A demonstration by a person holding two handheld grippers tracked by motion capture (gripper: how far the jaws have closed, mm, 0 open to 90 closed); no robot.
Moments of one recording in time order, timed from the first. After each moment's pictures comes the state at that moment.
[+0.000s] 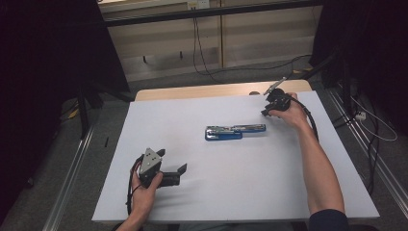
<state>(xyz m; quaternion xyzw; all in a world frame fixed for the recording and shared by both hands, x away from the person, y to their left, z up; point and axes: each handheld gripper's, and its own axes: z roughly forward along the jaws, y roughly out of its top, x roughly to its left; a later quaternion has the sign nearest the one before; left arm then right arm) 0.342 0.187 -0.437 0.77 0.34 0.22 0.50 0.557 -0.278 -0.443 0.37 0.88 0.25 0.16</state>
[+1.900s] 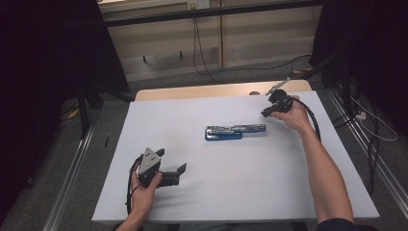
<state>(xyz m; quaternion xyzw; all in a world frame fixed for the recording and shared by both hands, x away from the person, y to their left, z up) 0.342 0.188 -0.437 0.77 0.34 0.22 0.50 0.540 -0.278 -0.434 0.38 0.87 0.29 0.13</state>
